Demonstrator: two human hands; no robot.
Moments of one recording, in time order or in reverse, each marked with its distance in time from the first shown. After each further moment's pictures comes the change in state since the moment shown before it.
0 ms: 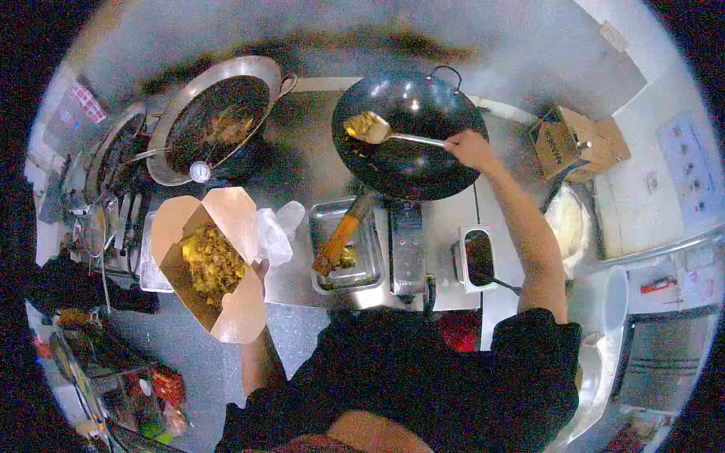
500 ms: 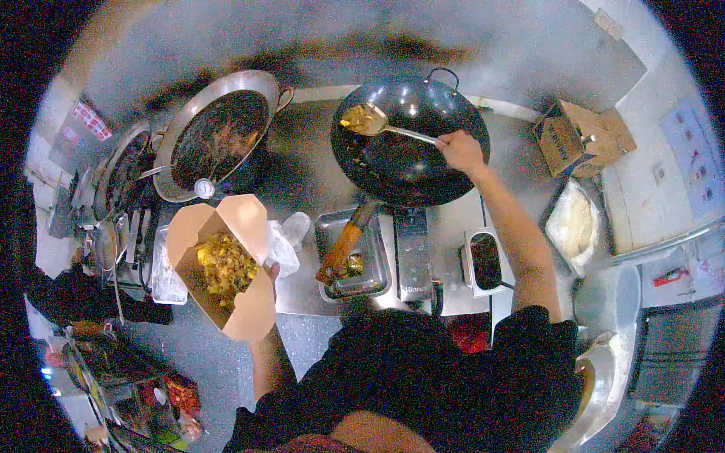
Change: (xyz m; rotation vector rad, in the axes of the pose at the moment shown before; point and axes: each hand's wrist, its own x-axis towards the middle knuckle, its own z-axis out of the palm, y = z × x) left_hand 0.025 -0.011 0.001 0.071 -0.120 -0.063; right_hand 0.010 -0.010 0.026 0.039 0.215 0.047
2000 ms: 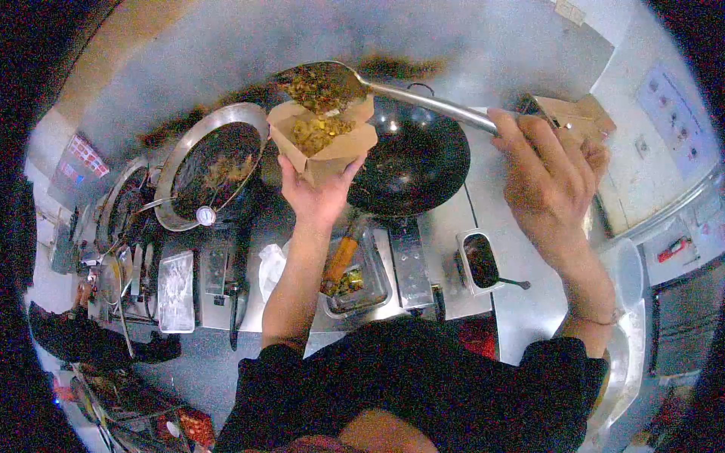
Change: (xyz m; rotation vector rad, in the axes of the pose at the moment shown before) left_hand 0.142 -0.137 0.128 -0.067 -0.386 -0.375; right_hand -0.178 -0.134 -0.242 -0.677 0.834 -0.446
